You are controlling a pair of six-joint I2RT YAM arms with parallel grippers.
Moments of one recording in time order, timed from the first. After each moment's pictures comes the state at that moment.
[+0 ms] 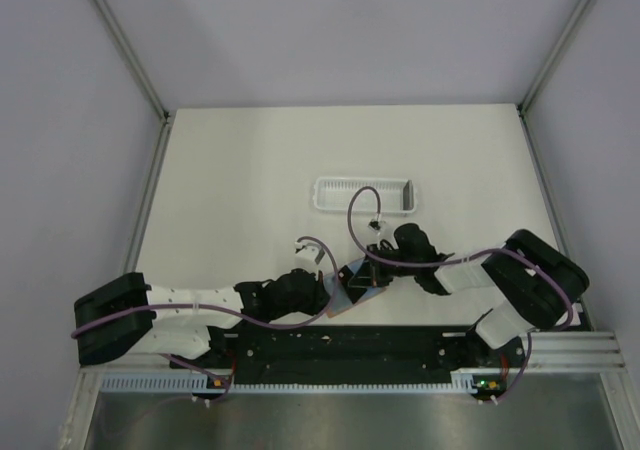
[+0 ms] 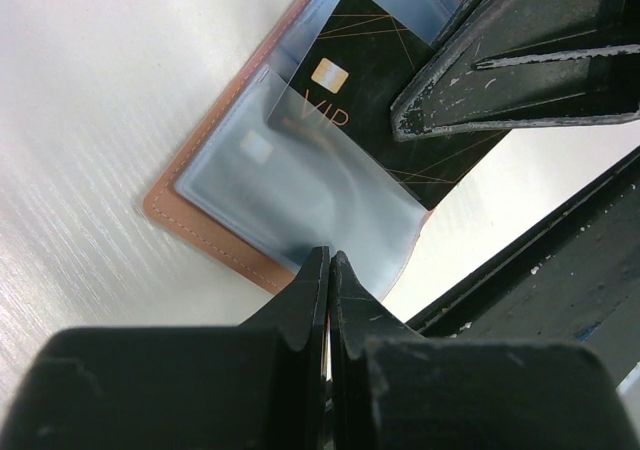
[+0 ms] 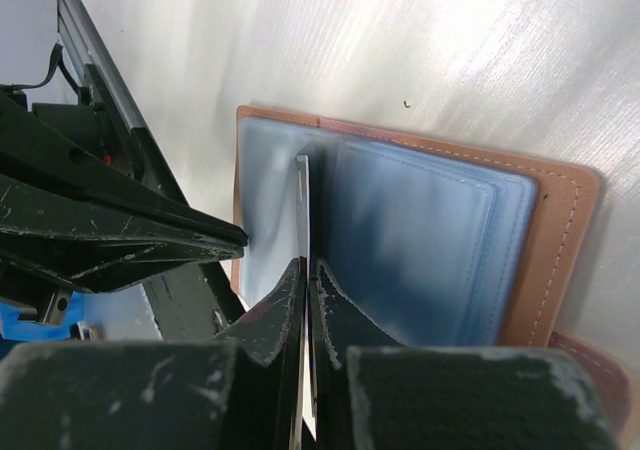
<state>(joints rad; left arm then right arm) -1.18 1.19 0.34 0.16 -0.22 -0.81 0.70 1.52 0.36 0.55 -0.55 0.69</state>
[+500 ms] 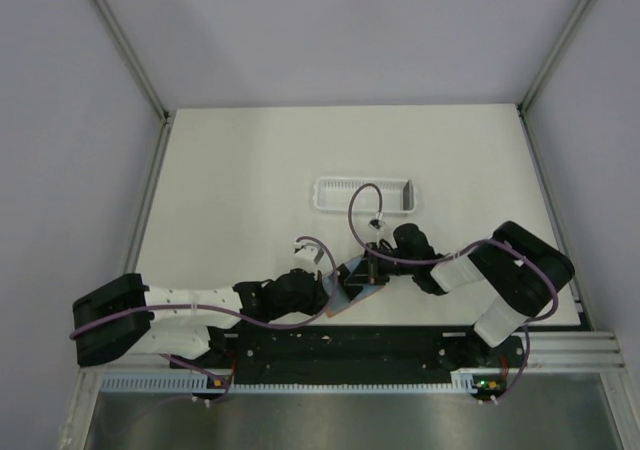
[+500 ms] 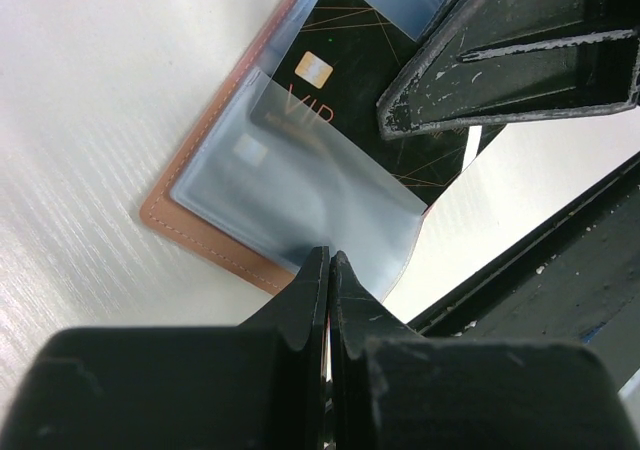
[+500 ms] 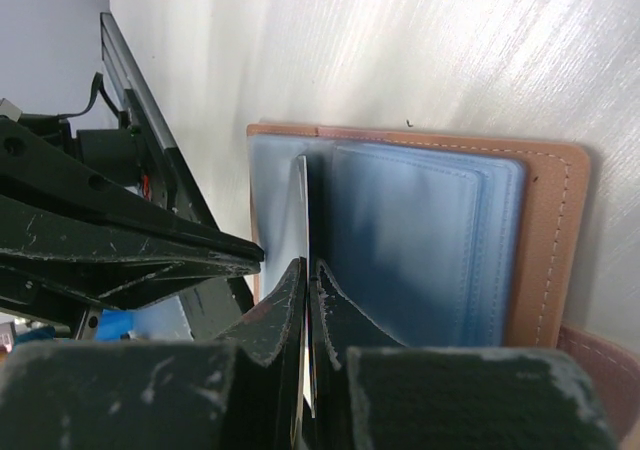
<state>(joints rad) -1.18 1.18 0.34 0.14 -0.23 -0.81 0.69 1.62 0.35 0.70 -0.59 0.81</state>
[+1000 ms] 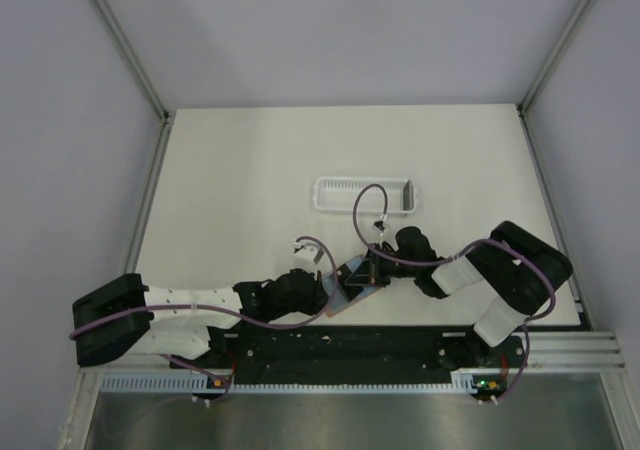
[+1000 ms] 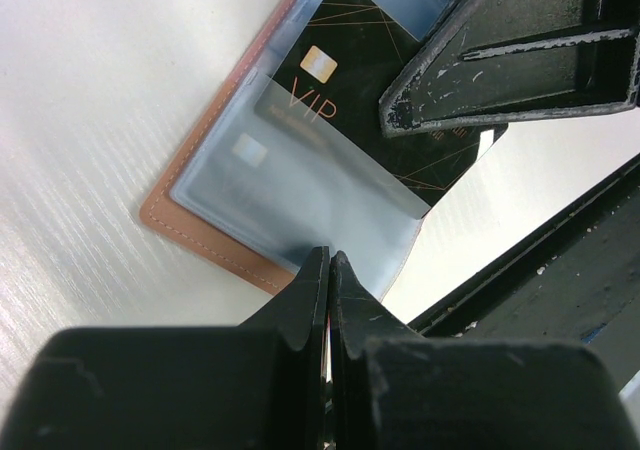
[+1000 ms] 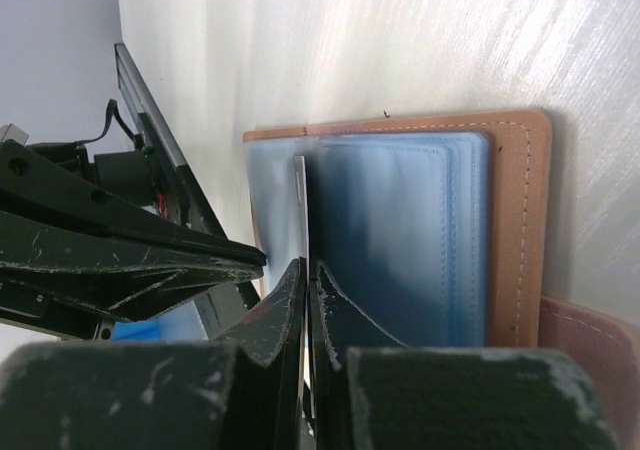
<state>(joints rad) -1.18 1.17 0.34 0.13 -0.23 -0.81 0.69 1.63 0.32 0.75 -0.56 0.91</state>
